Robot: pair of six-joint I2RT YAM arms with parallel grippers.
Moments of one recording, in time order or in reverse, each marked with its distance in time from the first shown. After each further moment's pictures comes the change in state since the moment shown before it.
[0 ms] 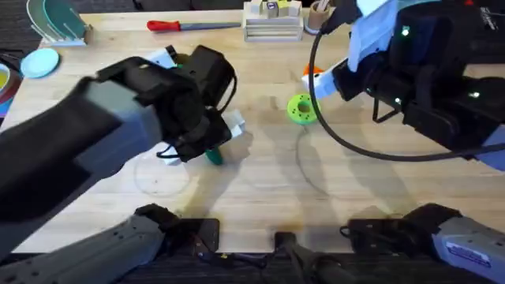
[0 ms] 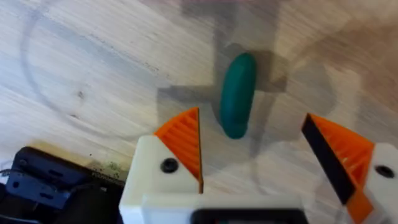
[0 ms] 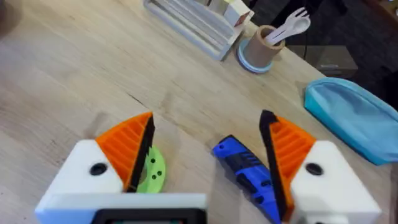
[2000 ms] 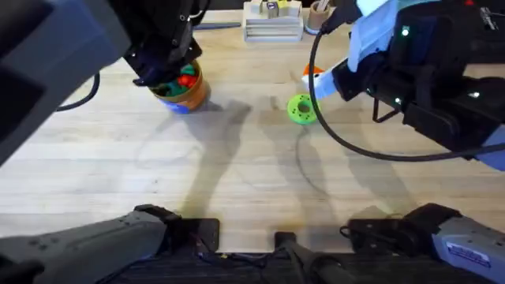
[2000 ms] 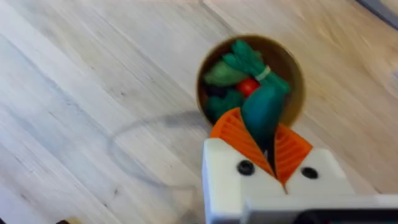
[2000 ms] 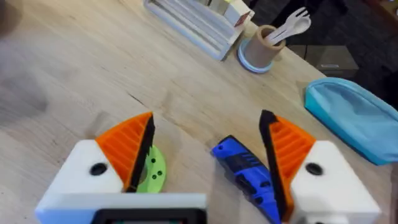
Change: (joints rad) left arm 0.134 0.154 0.449 -0.057 -0.490 0.049; right arm 0.000 0.000 0.000 0.000 -0.003 0.000
